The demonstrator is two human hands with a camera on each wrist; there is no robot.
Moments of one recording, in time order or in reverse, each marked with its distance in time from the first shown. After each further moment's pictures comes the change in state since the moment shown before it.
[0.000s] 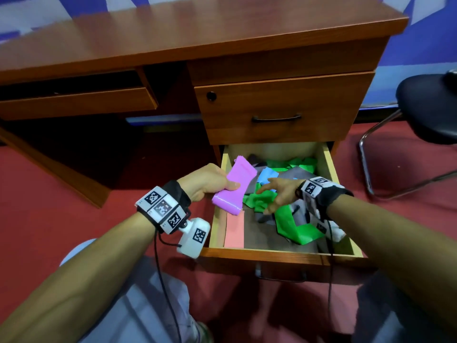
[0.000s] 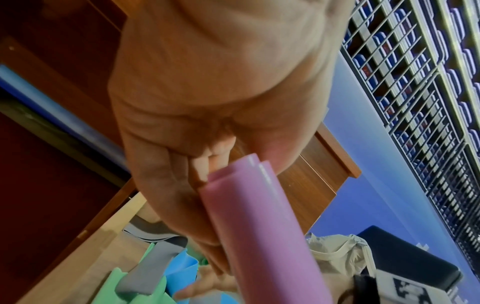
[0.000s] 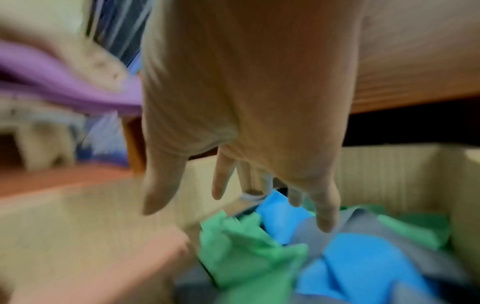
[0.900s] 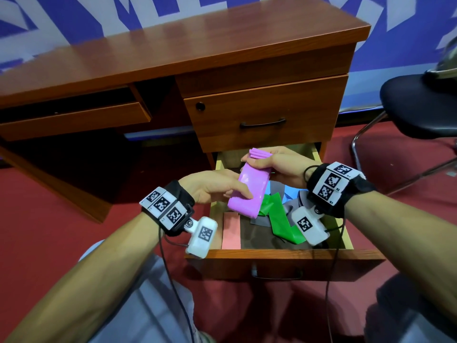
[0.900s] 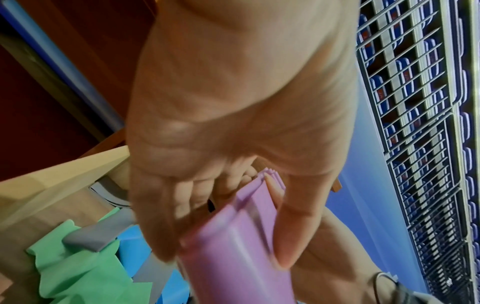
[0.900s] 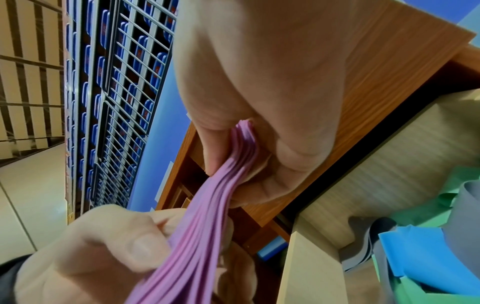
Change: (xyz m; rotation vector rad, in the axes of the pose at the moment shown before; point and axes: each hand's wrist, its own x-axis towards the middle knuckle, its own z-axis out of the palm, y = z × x) left_hand -0.023 0.033 0.022 -0.105 -0.368 0.018; right_hand -0.064 -0.020 -0.038 1.303 0.269 -0.358
